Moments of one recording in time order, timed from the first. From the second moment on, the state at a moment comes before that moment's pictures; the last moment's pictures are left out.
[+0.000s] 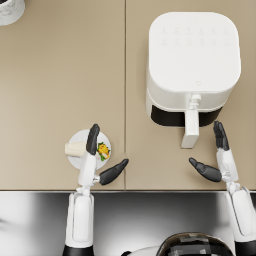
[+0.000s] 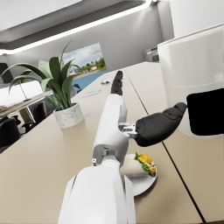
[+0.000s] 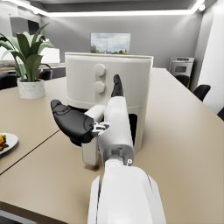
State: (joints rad) left arm 0.14 1.25 -0.02 -1.80 1.53 -0.14 -0.05; right arm 0.23 -1.29 0.22 1.75 1.28 0.00 0.00
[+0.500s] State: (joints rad) left arm 0.17 1.26 -0.15 -1.76 2.21 -0.49 -0.16; right arm 0.22 -1.32 0.22 1.70 1.29 0.00 0.00
